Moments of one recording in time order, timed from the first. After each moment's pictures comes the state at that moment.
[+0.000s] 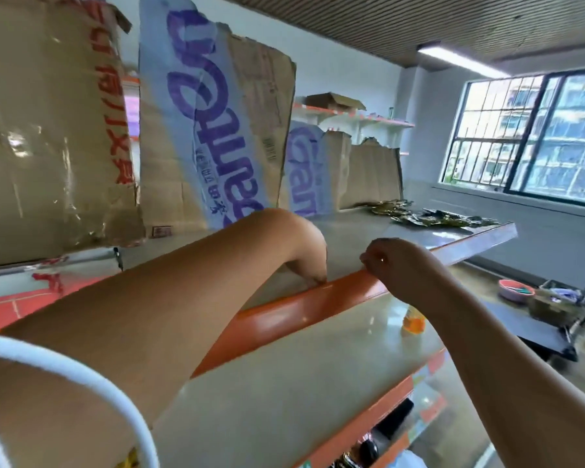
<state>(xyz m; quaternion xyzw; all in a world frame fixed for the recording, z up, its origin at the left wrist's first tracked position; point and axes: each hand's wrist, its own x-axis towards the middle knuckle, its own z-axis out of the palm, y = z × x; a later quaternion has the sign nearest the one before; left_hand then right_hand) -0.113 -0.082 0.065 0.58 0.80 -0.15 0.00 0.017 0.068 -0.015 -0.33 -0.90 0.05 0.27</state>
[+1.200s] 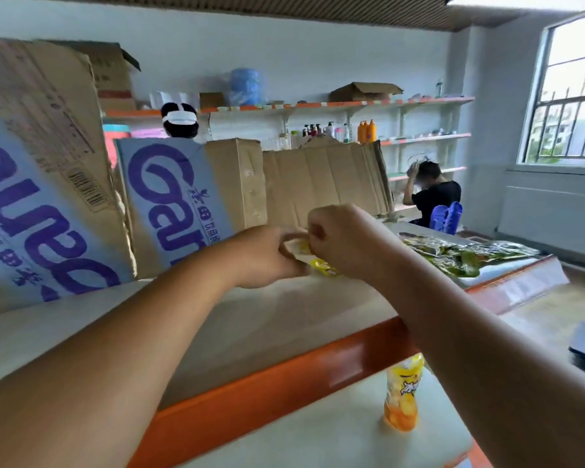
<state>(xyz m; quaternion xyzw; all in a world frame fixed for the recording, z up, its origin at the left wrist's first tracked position) -0.107 0.241 0.051 0.50 0.84 0.19 0.05 0.000 0.375 0.043 -0.12 -0.94 0.07 0.31</state>
